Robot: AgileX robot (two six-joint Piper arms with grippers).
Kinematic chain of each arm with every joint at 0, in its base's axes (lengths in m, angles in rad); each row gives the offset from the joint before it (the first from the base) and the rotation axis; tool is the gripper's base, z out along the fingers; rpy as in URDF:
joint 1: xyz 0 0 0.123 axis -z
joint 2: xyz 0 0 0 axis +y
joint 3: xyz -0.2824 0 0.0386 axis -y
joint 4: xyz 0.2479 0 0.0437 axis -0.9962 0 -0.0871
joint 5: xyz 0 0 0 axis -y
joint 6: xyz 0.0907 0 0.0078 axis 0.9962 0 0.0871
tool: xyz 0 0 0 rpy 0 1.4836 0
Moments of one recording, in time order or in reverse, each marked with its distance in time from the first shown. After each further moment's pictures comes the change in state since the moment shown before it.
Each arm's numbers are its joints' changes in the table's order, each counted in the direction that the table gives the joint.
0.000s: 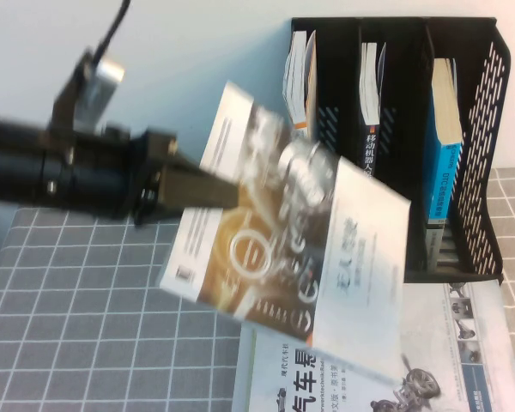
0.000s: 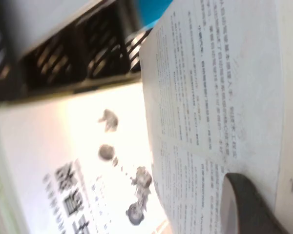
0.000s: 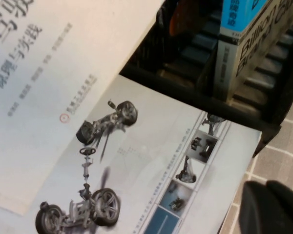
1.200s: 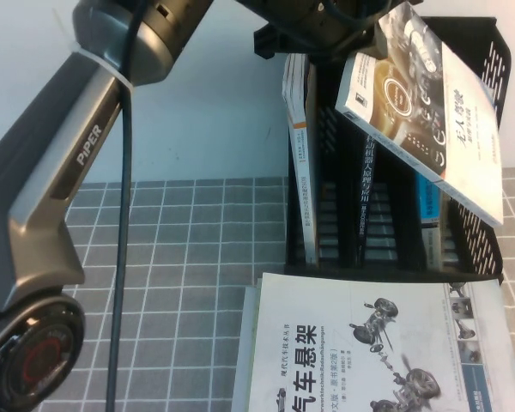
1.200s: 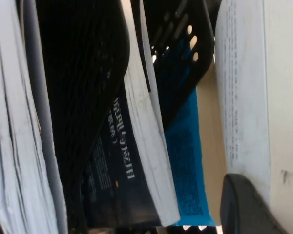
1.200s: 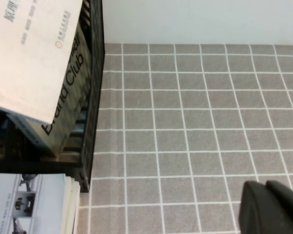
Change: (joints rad) right arm 0.099 -0.175 0.079 0.580 -0.053 0.564; left arm 0.460 0.705 1.379 -0.916 -0.004 -0.941
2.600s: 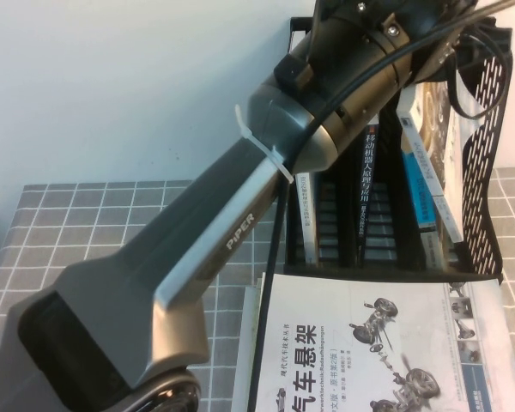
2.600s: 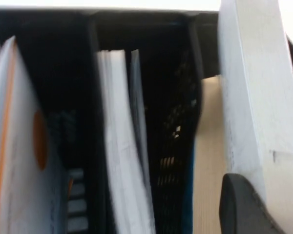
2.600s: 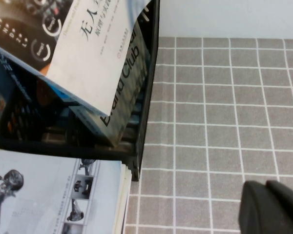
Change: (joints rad) right arm 0.000 0.000 0.000 -0.207 -0.002 -0.138; left arm 0.275 0.156 0.148 -0.663 0.058 -0.270
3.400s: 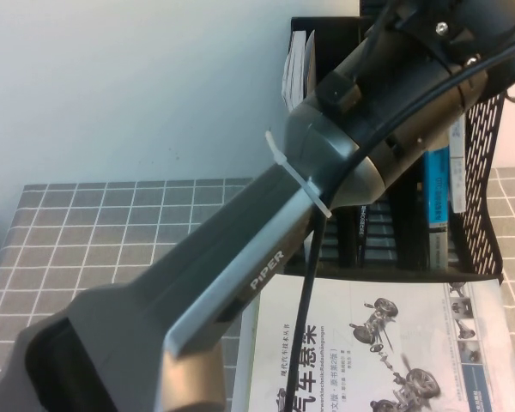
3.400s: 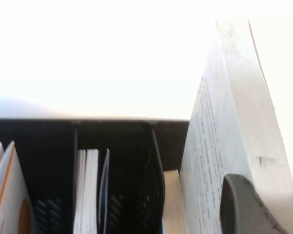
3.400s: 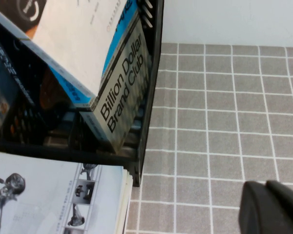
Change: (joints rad) right arm 0.000 0.000 0.000 -0.010 0.015 -0.023; left arm 0.121 -0.033 0.006 -0.336 0.120 -0.204
